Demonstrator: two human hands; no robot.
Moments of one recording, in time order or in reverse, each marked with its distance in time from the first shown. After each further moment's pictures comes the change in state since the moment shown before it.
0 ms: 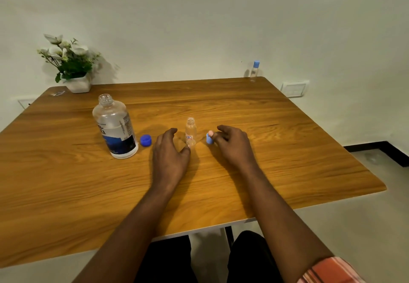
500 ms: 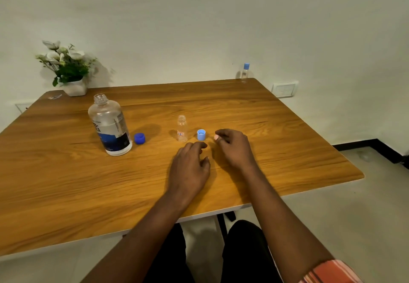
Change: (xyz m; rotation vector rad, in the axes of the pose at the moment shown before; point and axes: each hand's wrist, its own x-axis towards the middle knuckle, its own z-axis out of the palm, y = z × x) left_hand -0.053 0.036 0.017 0.110 -0.192 0.264; right_hand -0.022 0.015 -0.025 0.064 0.007 -0.025
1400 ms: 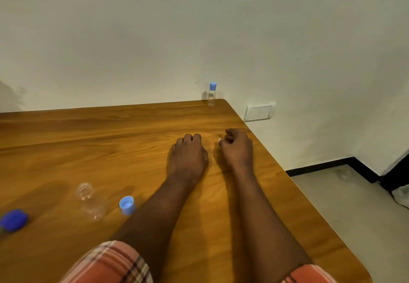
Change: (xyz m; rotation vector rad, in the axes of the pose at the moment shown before) left_hand 0.215 0.048 0.159 0.303 -0.058 0.039; right_hand 0.184 0.103 -0.076 -0.103 0.283 0.213
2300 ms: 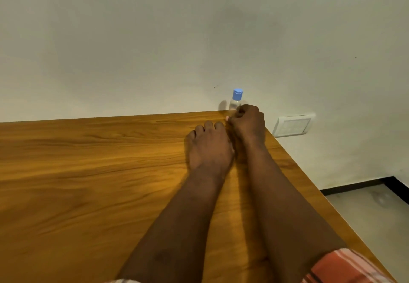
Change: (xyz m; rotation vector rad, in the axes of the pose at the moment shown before) left_hand 0.142 -0.008 0.055 0.125 0.051 -0.042; right_hand 0.190 -0.007 0.102 -0.105 0.006 -0.046
